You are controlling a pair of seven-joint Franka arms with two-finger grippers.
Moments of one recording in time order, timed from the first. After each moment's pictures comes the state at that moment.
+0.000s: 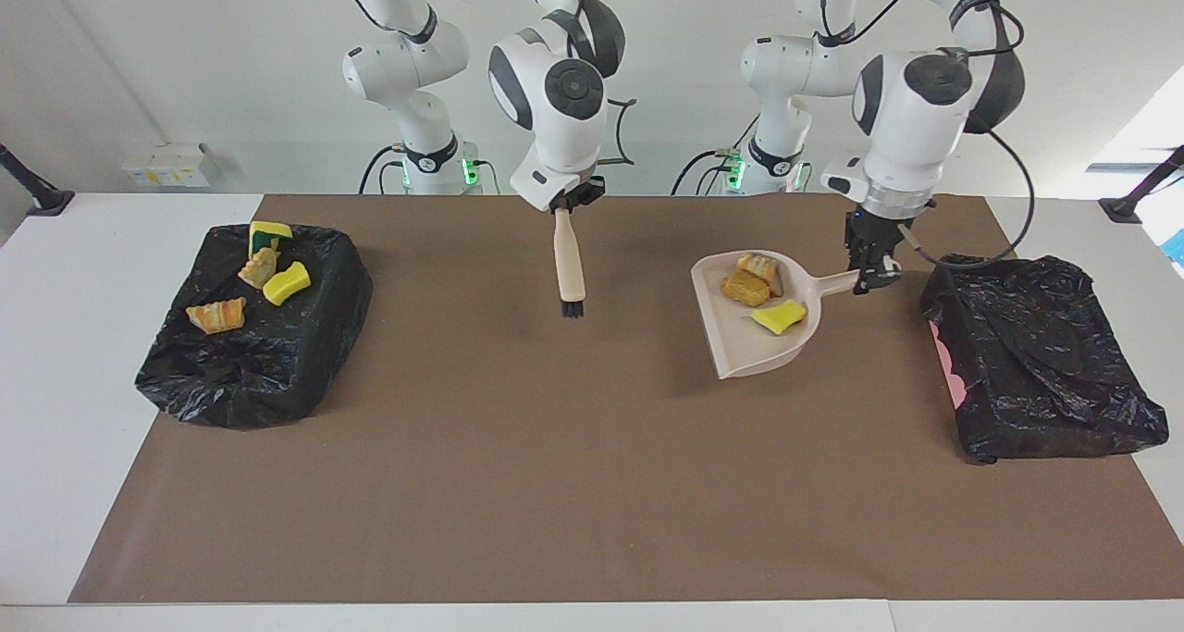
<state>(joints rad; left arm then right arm) -0.21 -0.11 0.12 -2.04 0.13 2.00 1.44 0.58 0.09 0.10 -1.89 0.15 1.65 0.54</state>
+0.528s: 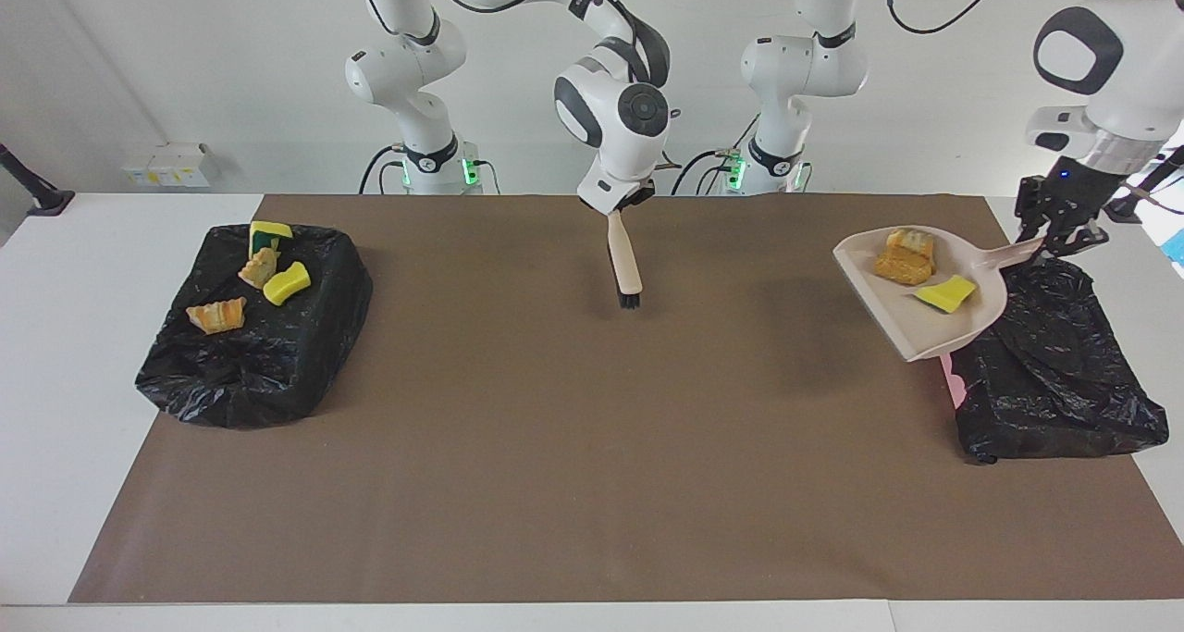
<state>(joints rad) -0.19 -0.06 0.53 -1.84 0.07 1.92 1.80 0.73 0.21 0.10 -1.92 0.24 1.82 0.65</state>
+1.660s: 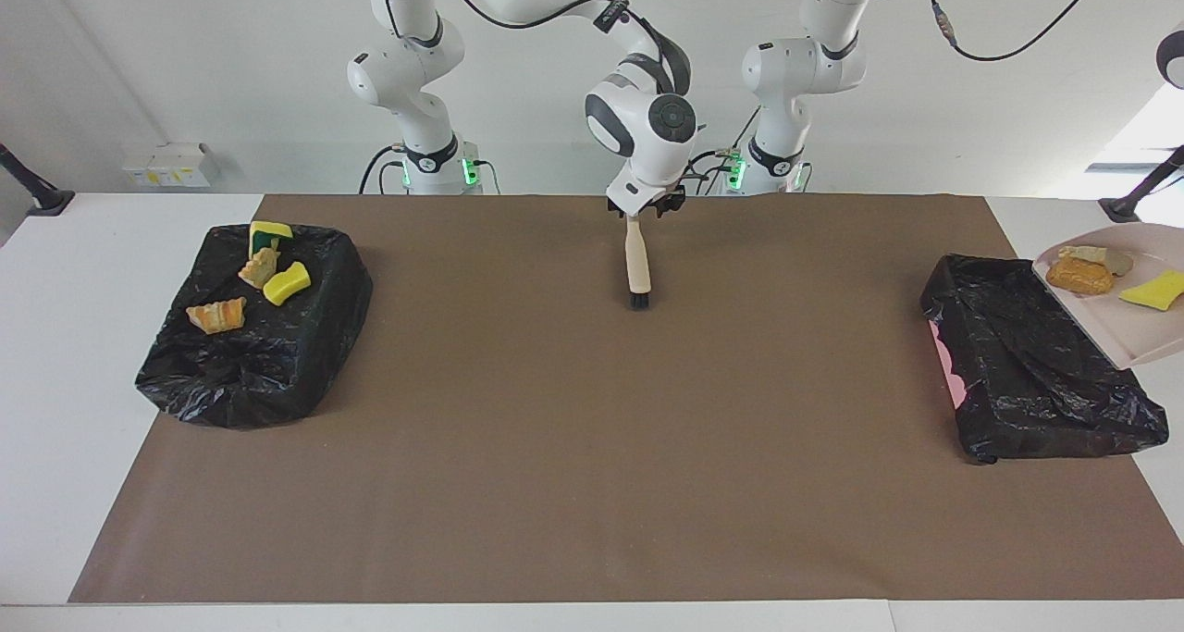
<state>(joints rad) 0.00 0.22 0.57 -1.60 0.53 2.18 1.86 0.76 0.23 0.09 -1.82 0.25 1.79 0.77</state>
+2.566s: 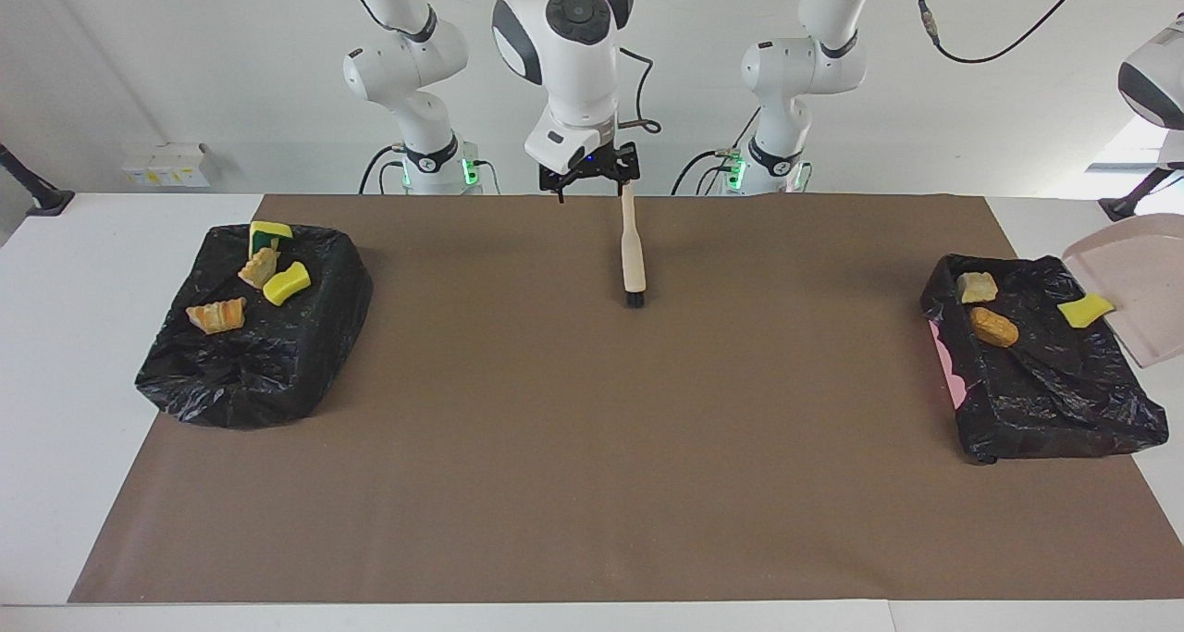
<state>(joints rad) -0.04 0.10 0.45 -1.66 0.89 2.05 1.67 0.39 0.03 0.08 -1.68 0.14 1.64 0.30</state>
